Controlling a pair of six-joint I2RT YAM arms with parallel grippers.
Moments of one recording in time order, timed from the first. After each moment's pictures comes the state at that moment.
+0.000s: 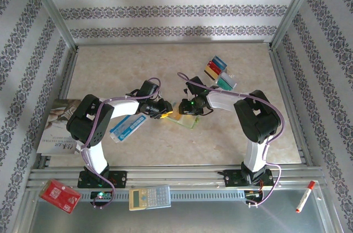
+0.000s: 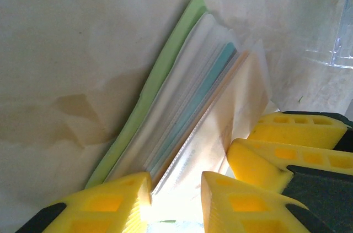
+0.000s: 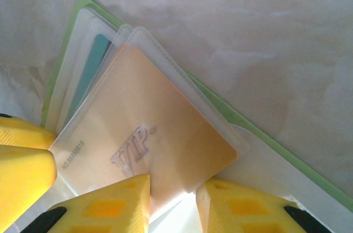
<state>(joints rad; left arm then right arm) -0.48 1.82 0.94 -0.11 0.51 -0.93 0.55 1.87 1.09 -0.40 -0.34 0.54</state>
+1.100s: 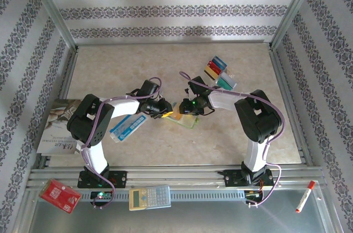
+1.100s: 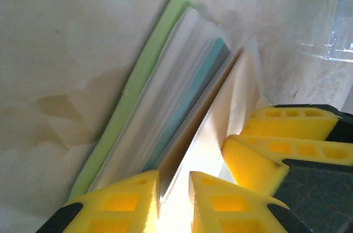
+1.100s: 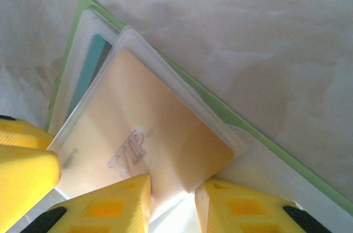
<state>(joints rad) -0.48 1.81 0.95 -0.11 0.53 -0.92 0.53 1.87 1.07 -0.37 -0.38 0.54</state>
